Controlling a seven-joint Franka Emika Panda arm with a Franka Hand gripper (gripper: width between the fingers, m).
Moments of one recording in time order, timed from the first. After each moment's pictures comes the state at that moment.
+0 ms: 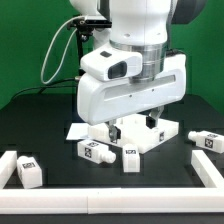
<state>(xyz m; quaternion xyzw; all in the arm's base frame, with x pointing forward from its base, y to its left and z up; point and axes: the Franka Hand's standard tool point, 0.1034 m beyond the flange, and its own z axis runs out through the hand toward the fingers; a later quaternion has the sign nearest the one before) 0.569 0.016 0.085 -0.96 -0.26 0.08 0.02</state>
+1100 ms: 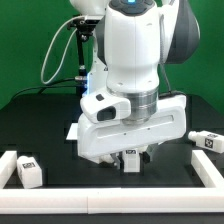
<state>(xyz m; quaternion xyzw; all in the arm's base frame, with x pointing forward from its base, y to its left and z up) 0.547 0.019 0.011 -0.99 -0.15 0.08 0.04</state>
